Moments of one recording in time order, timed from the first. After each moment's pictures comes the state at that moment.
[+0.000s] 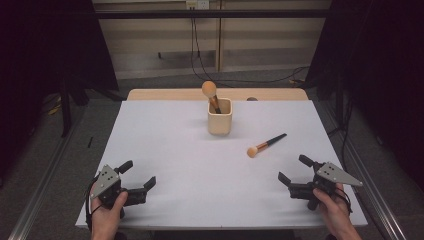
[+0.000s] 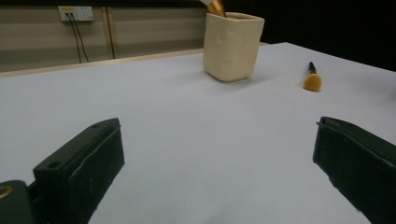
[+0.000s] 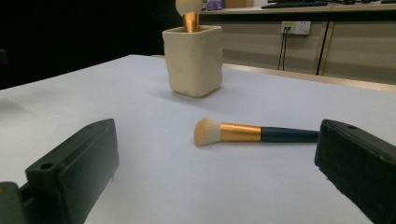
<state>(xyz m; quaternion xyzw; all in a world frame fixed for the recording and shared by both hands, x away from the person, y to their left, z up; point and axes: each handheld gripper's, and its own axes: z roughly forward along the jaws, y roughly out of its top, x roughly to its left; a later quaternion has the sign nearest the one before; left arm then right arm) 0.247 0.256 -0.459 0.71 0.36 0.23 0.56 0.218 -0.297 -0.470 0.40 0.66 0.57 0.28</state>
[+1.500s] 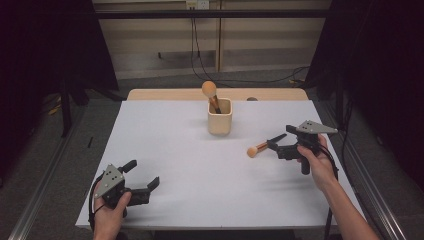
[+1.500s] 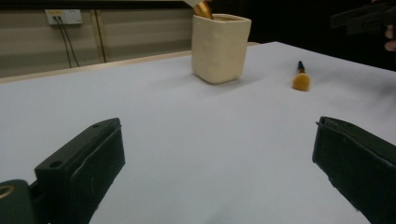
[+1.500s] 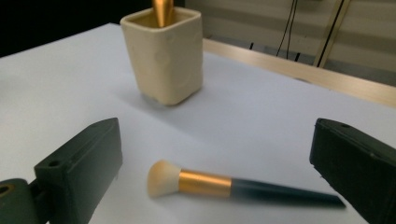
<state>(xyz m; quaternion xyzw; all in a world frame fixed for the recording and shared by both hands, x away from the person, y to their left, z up) 0.247 0.247 -0.456 0.72 0.34 0.22 0.56 0.322 -0.284 -0.432 0.41 0.73 0.50 0.24</state>
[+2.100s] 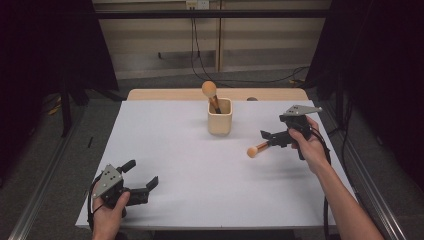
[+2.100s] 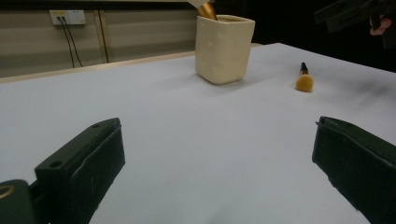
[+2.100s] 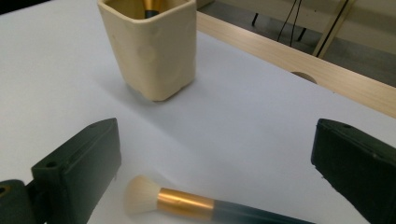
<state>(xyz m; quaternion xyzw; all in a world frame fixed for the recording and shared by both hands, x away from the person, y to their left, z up) 0.247 0.251 -0.457 0.72 0.34 0.23 0.56 0.367 -0.270 -0.412 0.41 0.78 0.43 0.22</state>
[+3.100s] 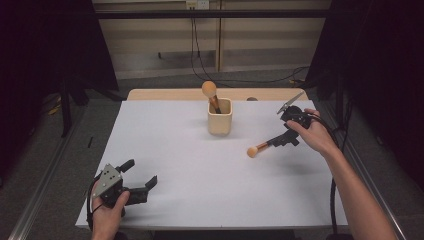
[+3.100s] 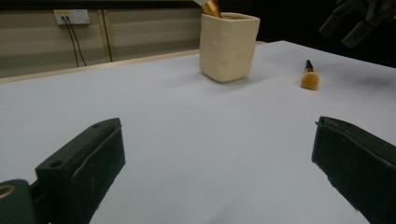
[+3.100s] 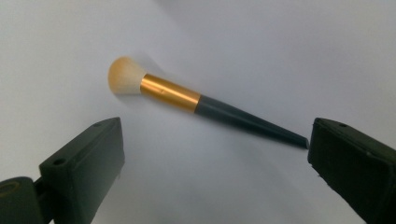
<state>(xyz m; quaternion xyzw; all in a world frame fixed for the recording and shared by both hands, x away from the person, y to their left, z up) 0.249 0.253 -0.458 0.72 0.35 0.23 0.56 0.402 -0.280 -0.401 0.37 0.90 0.21 0.07</state>
